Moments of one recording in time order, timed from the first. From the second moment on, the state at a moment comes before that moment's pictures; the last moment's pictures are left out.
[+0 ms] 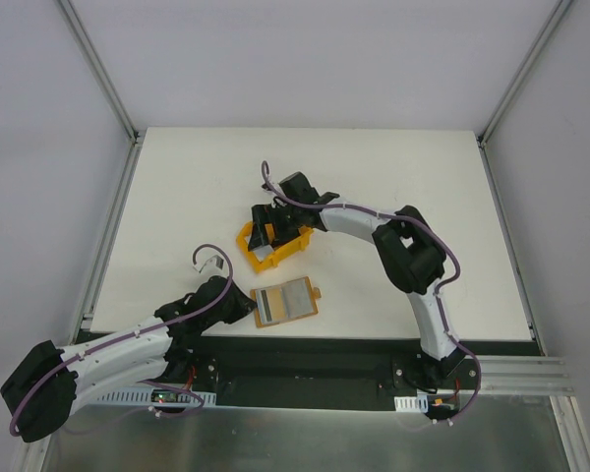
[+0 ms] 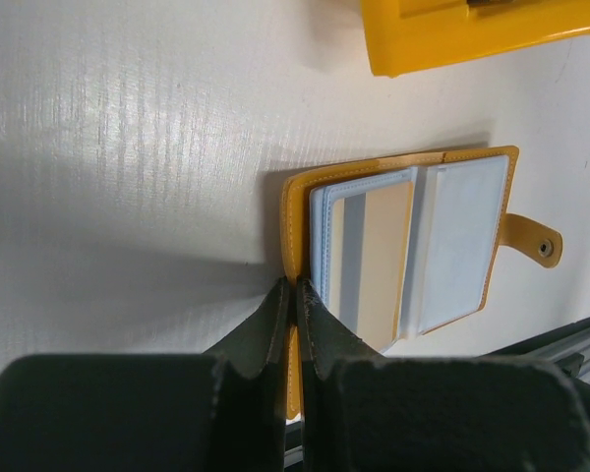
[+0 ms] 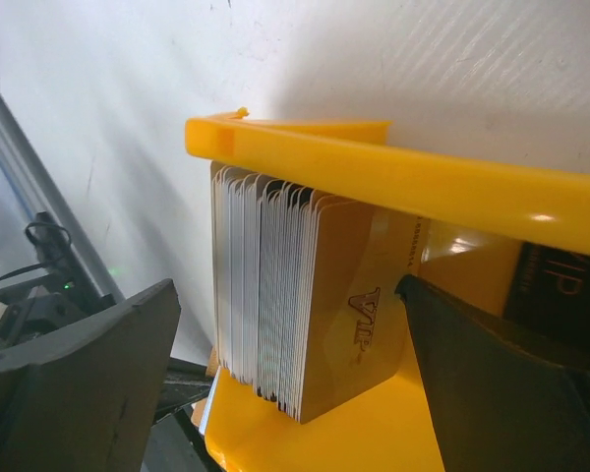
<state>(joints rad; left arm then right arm) -0.82 0.77 0.15 -0.13 -0.17 -1.18 0.76 2.17 1.59 -0.29 -0.51 0.45</state>
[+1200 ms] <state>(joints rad) -0.81 0.77 0.15 -0.13 -0.17 -1.18 0.83 2.09 1.63 -0.54 -0.35 0.36</state>
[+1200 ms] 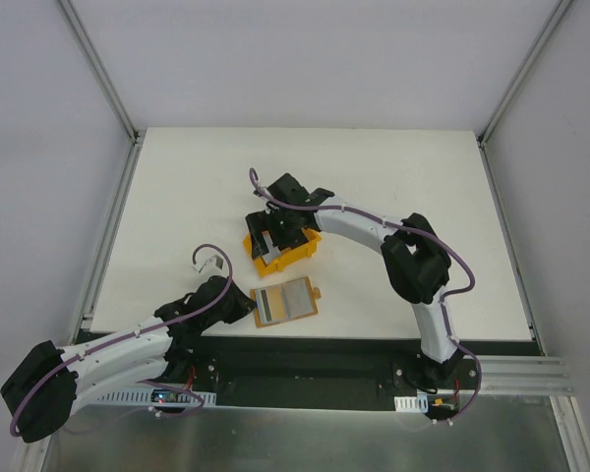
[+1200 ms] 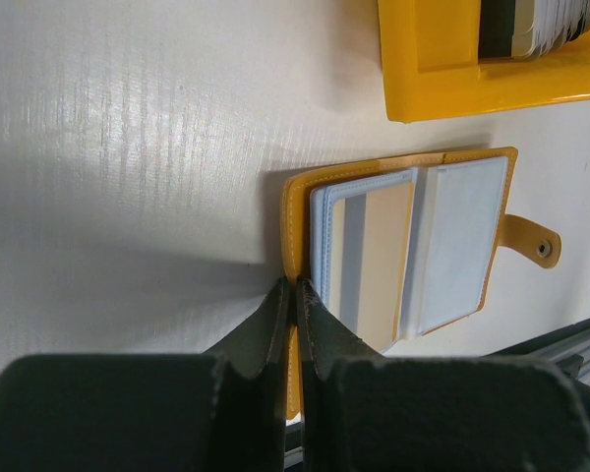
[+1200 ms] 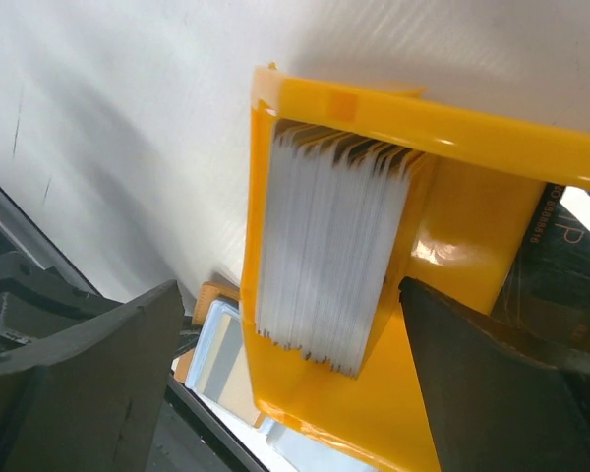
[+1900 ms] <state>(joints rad) -0.81 0.76 0.15 -0.13 -0.17 -1.18 0.94 2.19 1.78 -0.71 -0.02 0.35</state>
